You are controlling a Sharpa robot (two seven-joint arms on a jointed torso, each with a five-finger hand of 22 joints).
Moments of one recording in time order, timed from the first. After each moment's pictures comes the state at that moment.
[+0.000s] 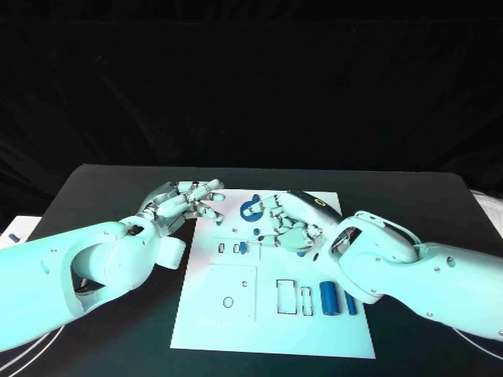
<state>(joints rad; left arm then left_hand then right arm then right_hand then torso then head) 1.16 -0.95 -0.02 1.68 0.01 -0.33 0.32 1.35 -0.01 0.14 0.14 0.15 1.02 0.16 0.10 0.07 1.25 0.09 0.11 0.11 1.45 0.01 0.47 0.47 0.17 1.19 0.12 0.58 0.27 1.12 -0.82 0.02 1.76 -1.40 -0.48 -0.02 1.36 -0.12 0.10 0.19 0.20 0.90 0.16 0.07 0.08 1.36 0.07 1.09 1.25 1.47 0.00 1.49 1.31 0.02 1.46 0.11 1.52 1.31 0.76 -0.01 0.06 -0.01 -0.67</state>
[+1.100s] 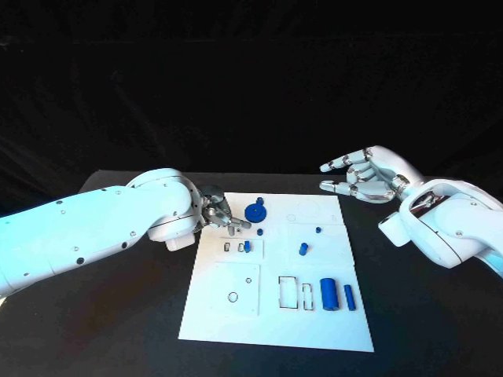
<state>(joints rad) 1.30 -0.71 -0.01 1.51 -1.03 0.08 -0.65 1.15 0.08 -0.17 0.29 0.06 1.01 0.05 0.50 0.44 1.36 -0.01 1.19 1.14 1.47 -0.07 1.57 1.31 0.03 1.47 0.04 1.51 1.31 1.23 -1.03 0.02 1.71 -0.91 -0.46 0.05 1.40 -0.09 0.10 0.19 0.23 0.95 0.15 0.08 0.09 1.35 0.07 1.09 1.24 1.47 0.00 1.47 1.31 0.02 1.46 0.11 1.50 1.31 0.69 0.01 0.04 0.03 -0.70</state>
